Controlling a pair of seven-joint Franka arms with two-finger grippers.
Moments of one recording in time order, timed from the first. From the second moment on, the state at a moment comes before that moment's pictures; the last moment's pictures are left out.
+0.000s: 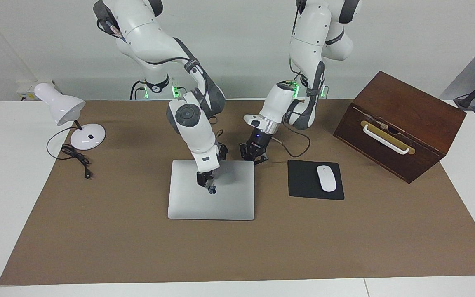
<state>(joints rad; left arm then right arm) -0.63 0.37 -0.03 -2.36 0.11 3.49 -0.01 0.06 0.45 0.43 -1.80 0.00 2.26 -0.54</state>
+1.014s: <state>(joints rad) -0.63 0.37 -0.03 -2.36 0.15 3.50 -0.01 0.06 0.43 0.46 -1.82 0.00 2.24 -0.49</state>
